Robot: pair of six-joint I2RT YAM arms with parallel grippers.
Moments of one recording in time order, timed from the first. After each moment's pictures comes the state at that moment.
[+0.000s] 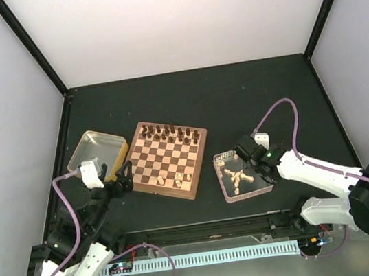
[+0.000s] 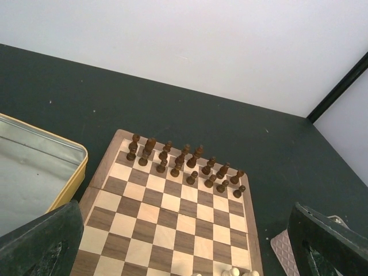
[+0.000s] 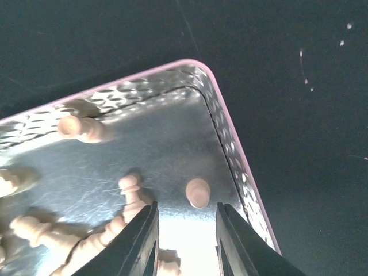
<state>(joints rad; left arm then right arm) -0.54 0.19 0.61 -0.66 -0.22 -0.48 0.74 1.16 0.66 -0.72 0.42 0.84</state>
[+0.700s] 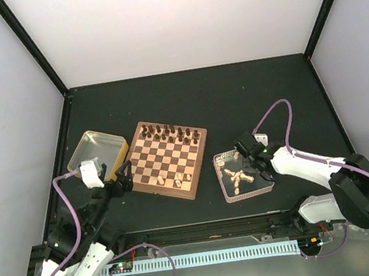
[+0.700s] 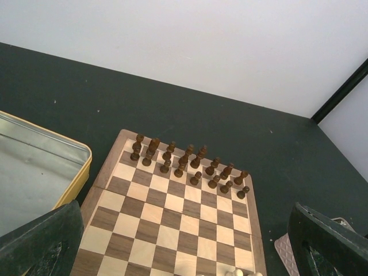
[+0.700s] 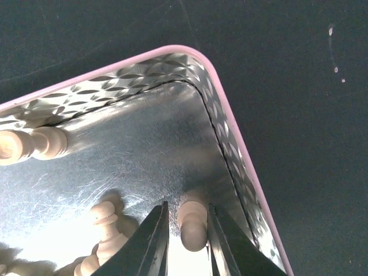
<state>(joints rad) -0.54 0.20 0.61 -0.66 -0.23 -0.48 0.63 1.29 0.61 -0.59 0.33 0.78</state>
